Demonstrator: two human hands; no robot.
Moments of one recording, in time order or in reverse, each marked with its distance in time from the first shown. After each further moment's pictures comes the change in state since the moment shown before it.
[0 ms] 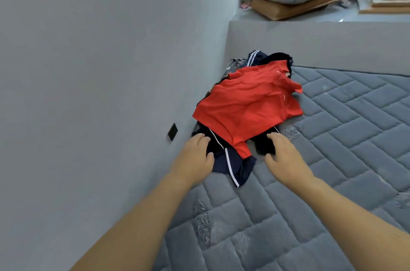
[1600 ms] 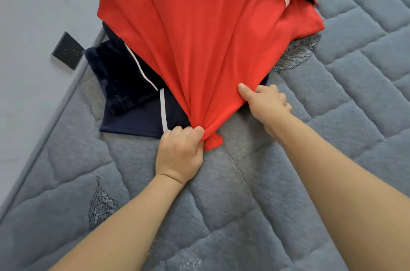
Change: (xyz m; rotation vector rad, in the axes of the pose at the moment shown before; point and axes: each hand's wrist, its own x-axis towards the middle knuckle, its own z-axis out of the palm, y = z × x) left_hand 0.137 -0.069 0.397 0.080 0.290 0.224; right_hand 0.169 0.245 0.214 -0.014 -0.199 0.683
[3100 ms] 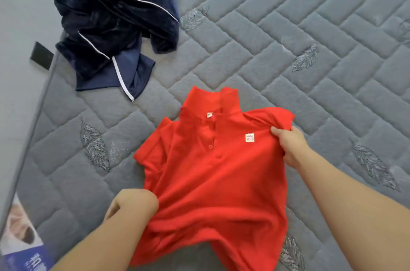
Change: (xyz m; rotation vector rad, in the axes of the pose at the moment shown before) left_hand -0.224 0.147 -0.144 0.684 -1.659 -0.425; right_hand -0.270 0.321 -0.065 0.994 0.170 0.467
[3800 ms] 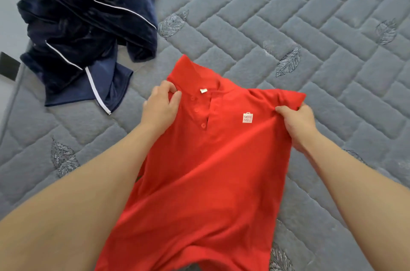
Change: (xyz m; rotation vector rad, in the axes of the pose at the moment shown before) left_hand 0.004 0.047 -0.205 -1.034 1.202 0.687; right_hand 0.025 -0.068 -0.027 -0.153 0.177 -0.258
